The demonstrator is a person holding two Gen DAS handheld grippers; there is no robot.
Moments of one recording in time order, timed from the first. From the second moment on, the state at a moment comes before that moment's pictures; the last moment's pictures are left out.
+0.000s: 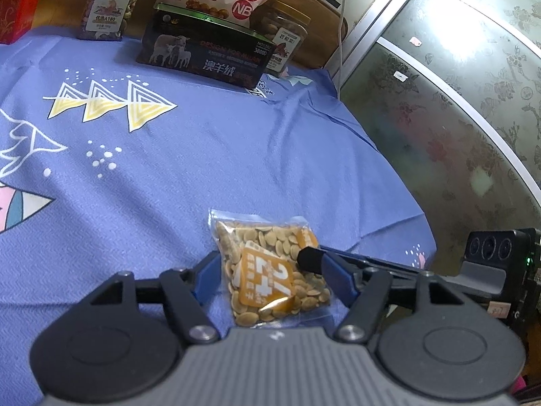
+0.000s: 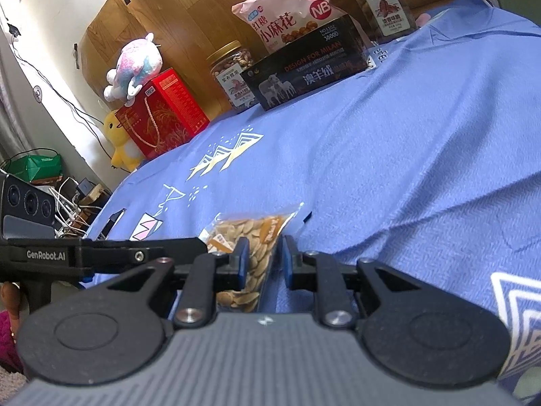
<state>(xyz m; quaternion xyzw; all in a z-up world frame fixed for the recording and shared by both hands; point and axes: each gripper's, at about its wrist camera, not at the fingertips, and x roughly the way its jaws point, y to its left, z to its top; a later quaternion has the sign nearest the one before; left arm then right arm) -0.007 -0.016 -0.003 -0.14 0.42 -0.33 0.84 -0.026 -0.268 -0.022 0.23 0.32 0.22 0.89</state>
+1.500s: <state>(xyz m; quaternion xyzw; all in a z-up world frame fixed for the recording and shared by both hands) -0.010 -0.025 0.001 -0.13 0.42 -0.31 0.84 -0.027 -0.279 -0.029 0.26 0.31 0.25 0.88</state>
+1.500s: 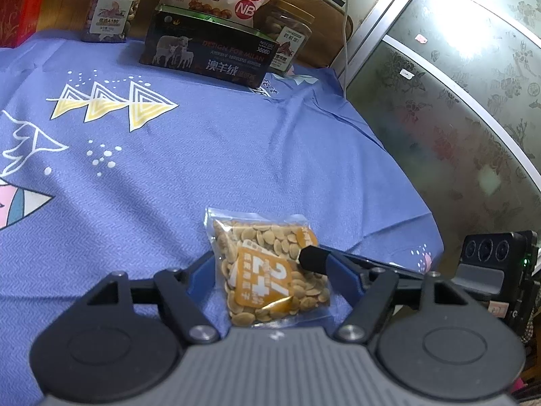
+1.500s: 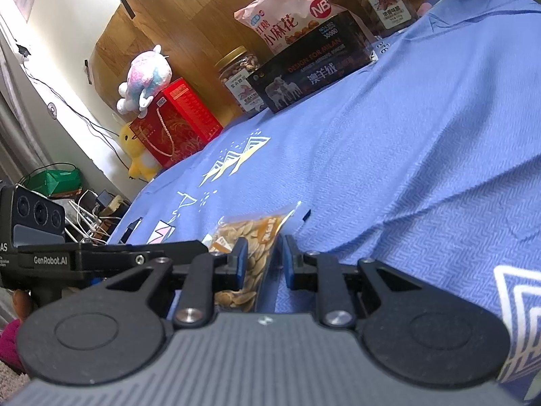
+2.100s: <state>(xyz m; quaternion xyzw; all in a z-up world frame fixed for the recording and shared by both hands) -0.015 -0.026 0.000 -0.13 0.42 -0.31 0.85 -0.029 -0.274 -0.027 0.22 0.30 0.26 0.89</state>
